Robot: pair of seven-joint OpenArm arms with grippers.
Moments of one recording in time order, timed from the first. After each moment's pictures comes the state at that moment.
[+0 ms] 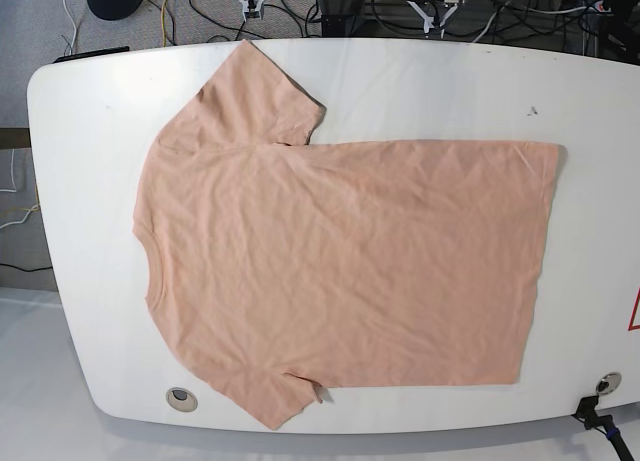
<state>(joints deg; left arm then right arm) 0.5 -2.0 -1.2 0.3 -0.9 -1.9 1.1 -3.1 -0.6 0.4 -0.2 1.0 2.6 -1.3</state>
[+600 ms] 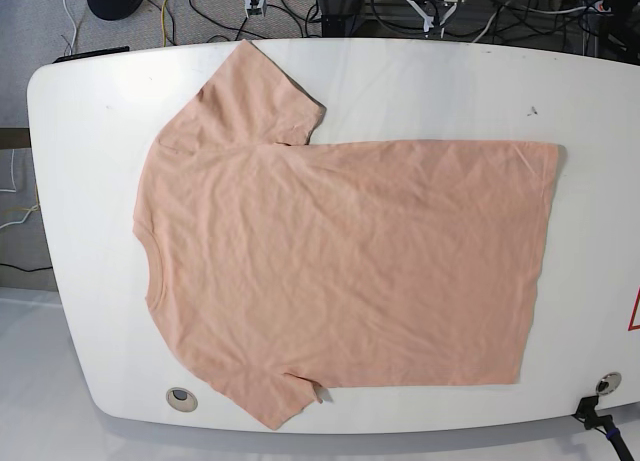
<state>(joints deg) 0.6 -2.0 -0.9 0.3 -0.7 -1.9 0.2 -3.3 -0.9 0.4 -0.5 0.8 2.8 -1.4</state>
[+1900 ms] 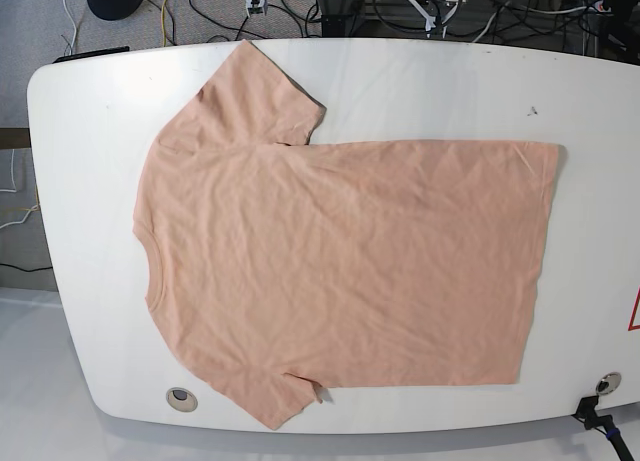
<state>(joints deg) 0.8 -2.3 -0.2 0.4 -0.5 -1.9 -0.2 -2.8 -1.0 0.3 -1.2 0.8 3.9 -1.1</state>
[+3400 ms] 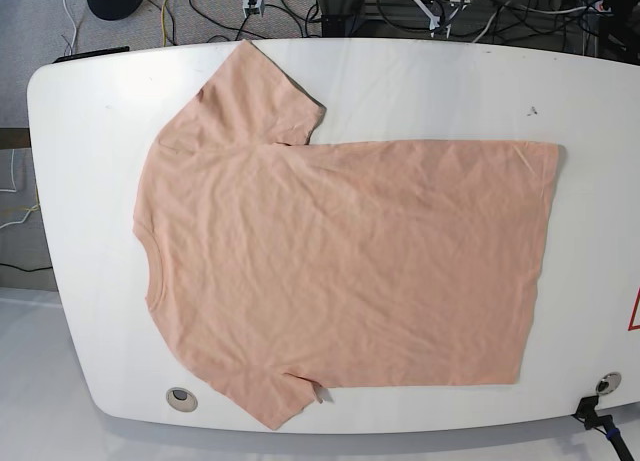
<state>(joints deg) 0.8 -3.3 -0.4 0.6 0.1 -2.3 0.4 -3.1 -0.6 0.6 -1.0 1.4 4.1 -1.2</state>
